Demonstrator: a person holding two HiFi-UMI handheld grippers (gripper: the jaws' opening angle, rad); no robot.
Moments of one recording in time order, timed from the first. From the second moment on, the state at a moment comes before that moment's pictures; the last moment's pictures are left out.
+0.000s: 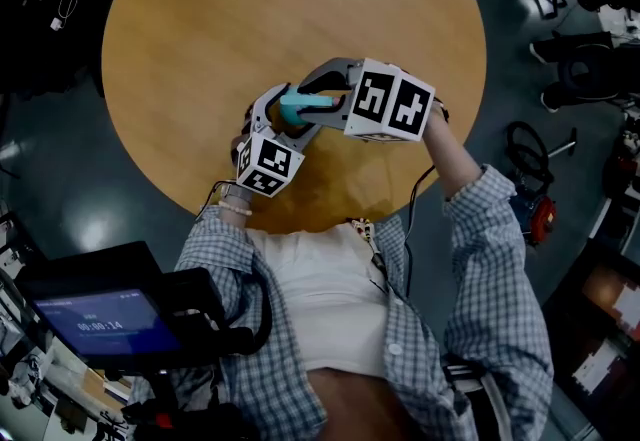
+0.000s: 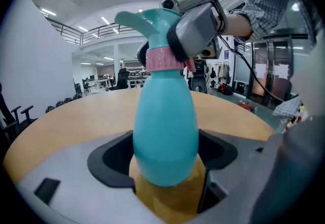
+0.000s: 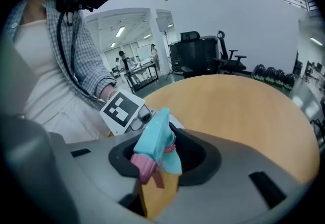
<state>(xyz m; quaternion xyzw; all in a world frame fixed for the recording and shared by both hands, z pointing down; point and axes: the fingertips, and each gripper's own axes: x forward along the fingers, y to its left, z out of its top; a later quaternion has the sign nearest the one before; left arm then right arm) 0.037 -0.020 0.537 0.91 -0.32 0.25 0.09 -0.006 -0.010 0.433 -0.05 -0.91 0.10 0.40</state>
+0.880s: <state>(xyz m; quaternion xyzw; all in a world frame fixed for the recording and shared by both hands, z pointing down) 0.041 -0.025 0.537 0.90 -0.34 0.24 0.09 -0.005 -0.013 0.415 0.23 -0.92 0.10 0.32</state>
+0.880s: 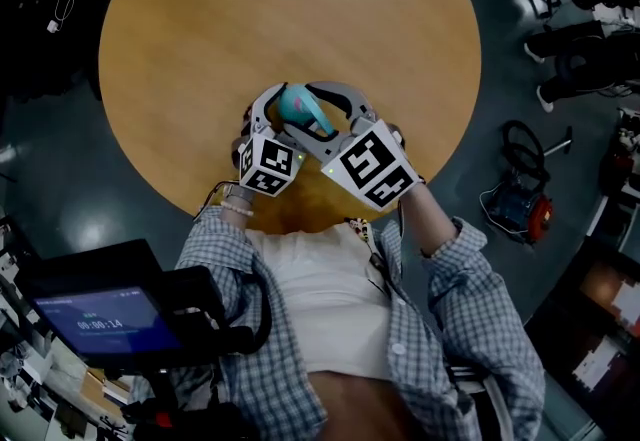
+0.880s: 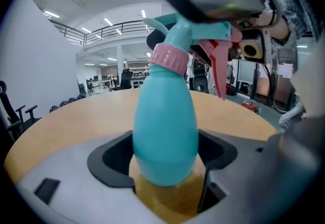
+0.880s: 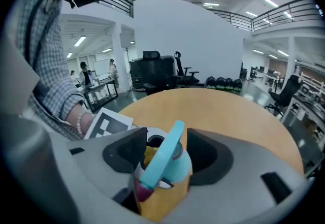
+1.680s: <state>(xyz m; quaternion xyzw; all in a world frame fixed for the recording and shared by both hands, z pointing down) 0.041 -0.022 0.536 0.91 -0.31 0.25 0.09 0.024 -0.008 0.377 -0.19 -0.72 -0.49 0.46</state>
